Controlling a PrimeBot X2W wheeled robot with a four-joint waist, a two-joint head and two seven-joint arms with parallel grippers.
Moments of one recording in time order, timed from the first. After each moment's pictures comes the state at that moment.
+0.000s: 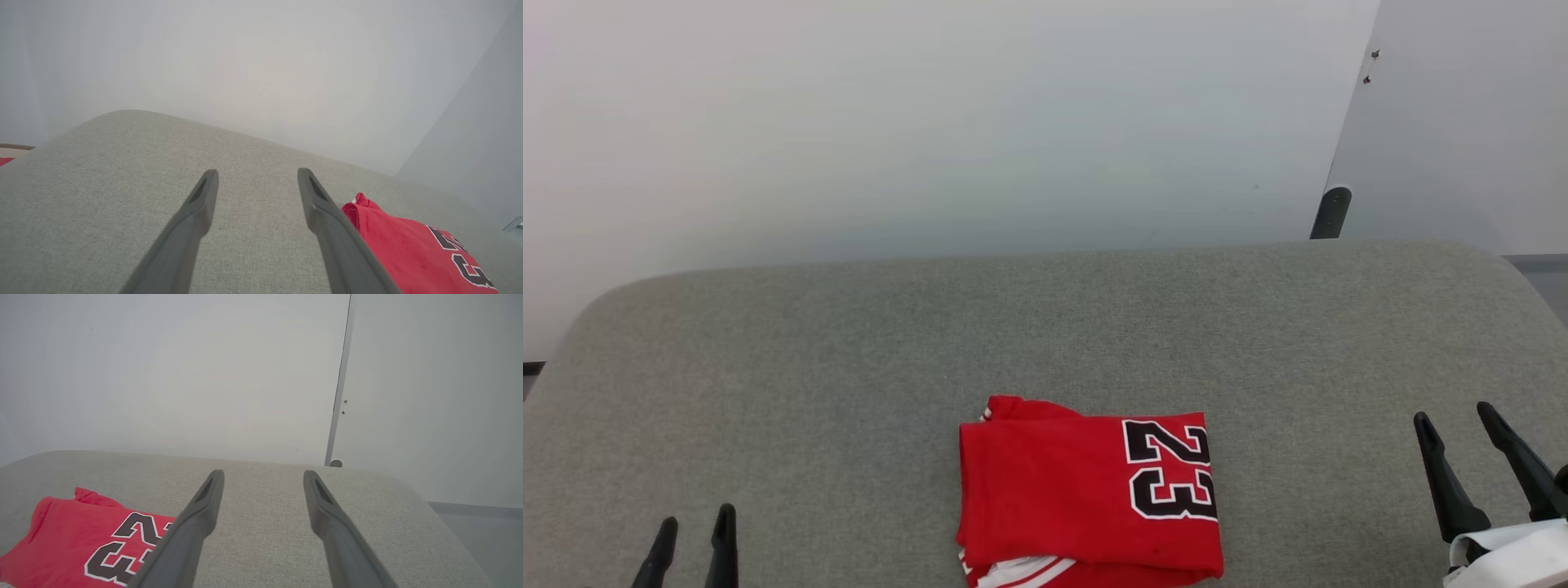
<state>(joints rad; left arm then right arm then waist) 0.21 0.38 0.01 0.08 -0.70 -0.06 -0.26 0.01 -0.37 0.07 0.08 0.40 0.13 -0.16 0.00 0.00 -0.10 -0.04</state>
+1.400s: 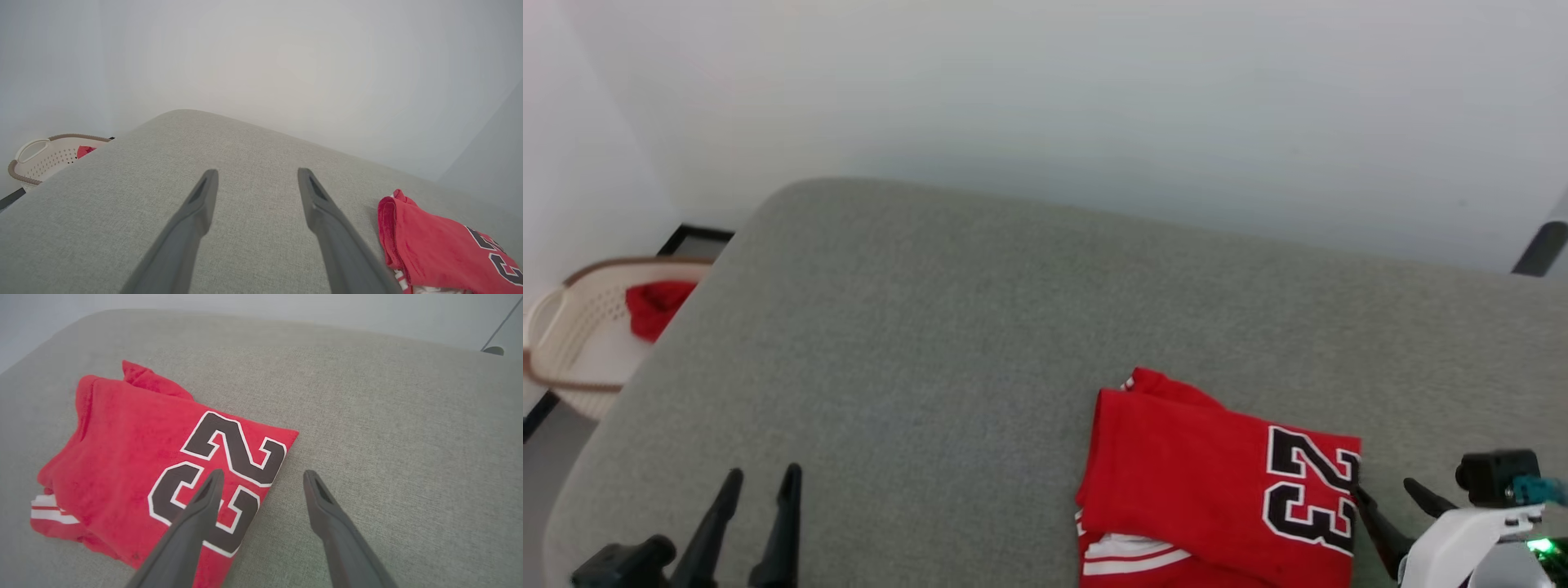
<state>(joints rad) 0.13 0.37 -0.07 0.05 -0.63 -0.07 -0.22 -0.05 -0.32 0.13 0.22 0.44 0.13 0.25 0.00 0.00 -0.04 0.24</state>
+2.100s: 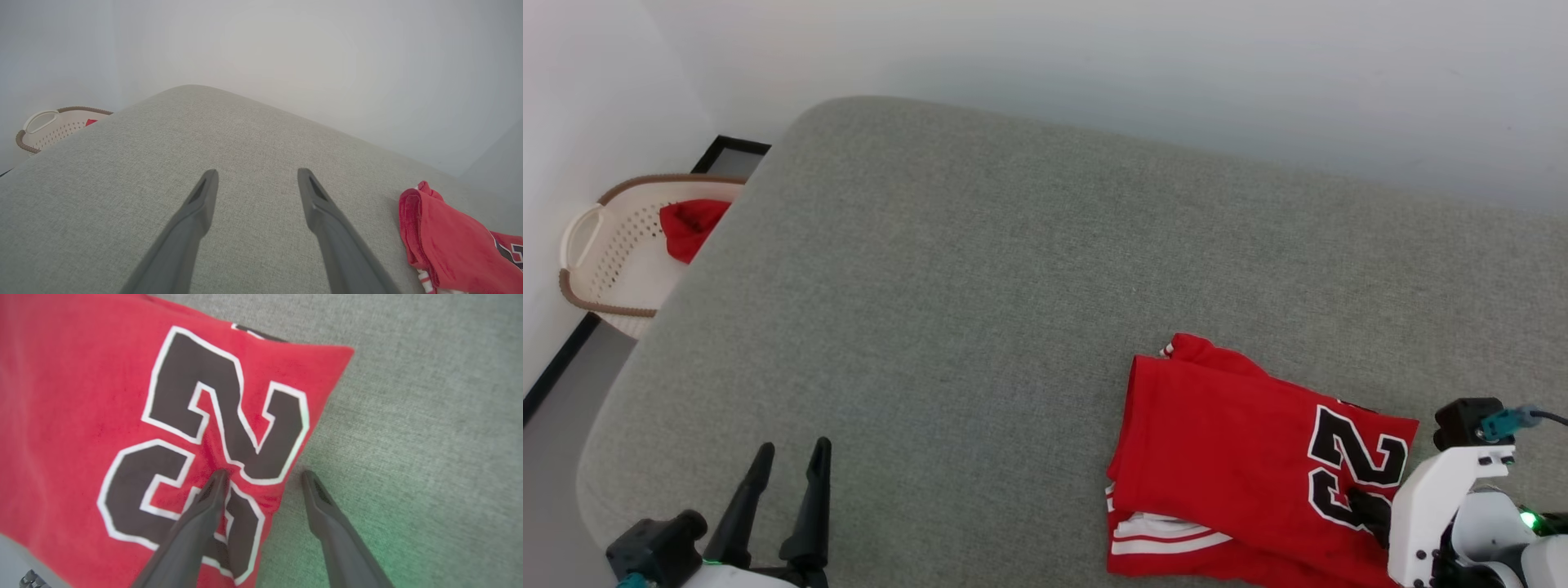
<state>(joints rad) 0.04 0.32 -0.11 0.11 -0.62 -0.09 -0.25 -0.17 -0.23 0.04 0.26 0.40 0.13 0.69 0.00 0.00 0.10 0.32</state>
